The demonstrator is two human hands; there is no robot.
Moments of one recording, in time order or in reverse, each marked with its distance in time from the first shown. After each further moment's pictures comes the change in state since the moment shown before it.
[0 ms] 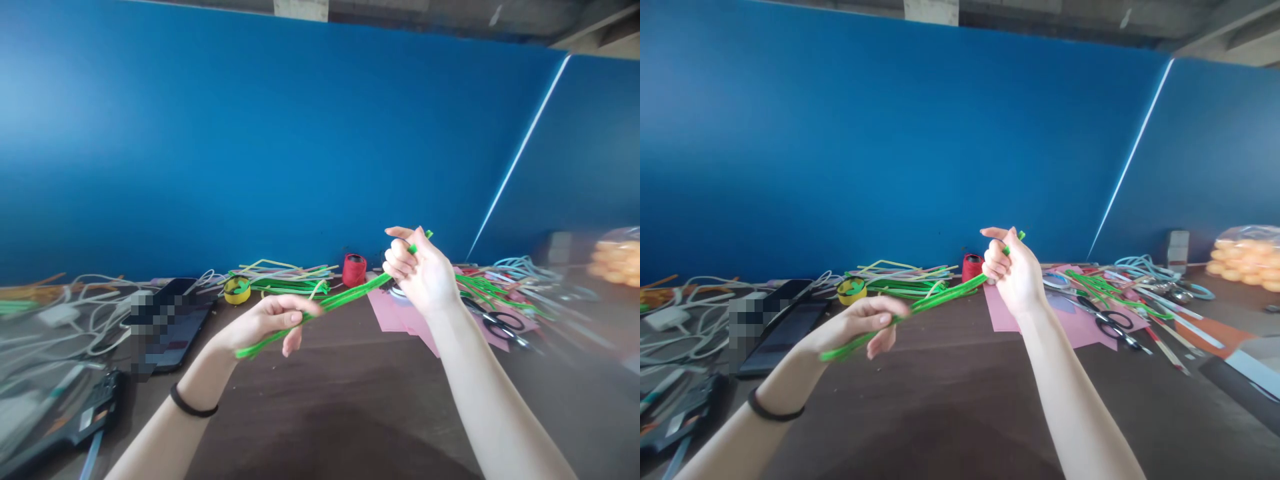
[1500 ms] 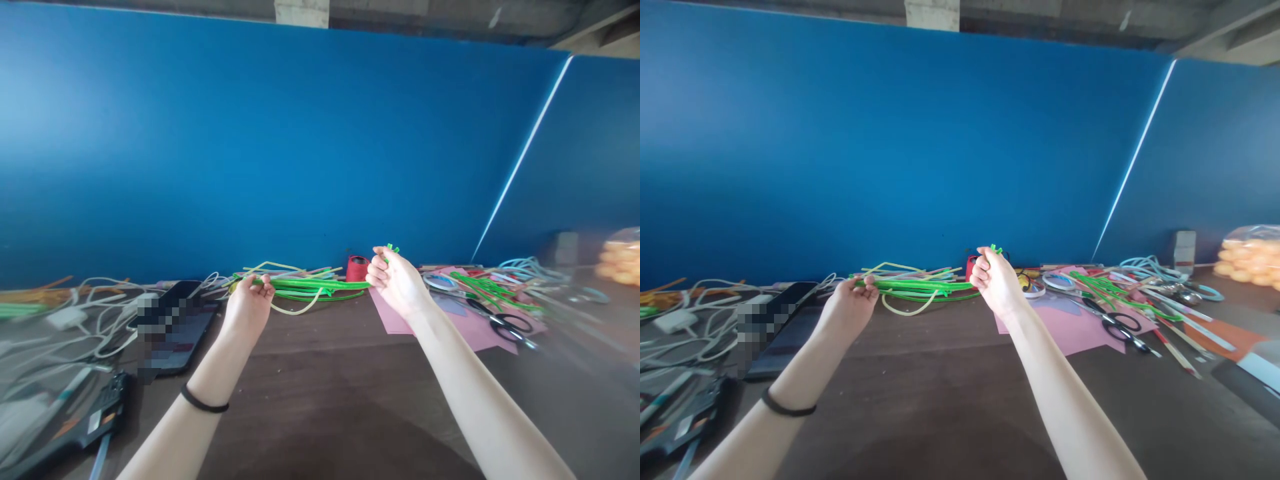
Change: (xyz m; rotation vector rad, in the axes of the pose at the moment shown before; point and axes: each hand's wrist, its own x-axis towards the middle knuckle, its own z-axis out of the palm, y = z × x) left_hand 0.027 0.002 -0.022 -0.735 1.031 0.334; right_hand 0.011 0.036 0.009 0.240 0.186 0.256
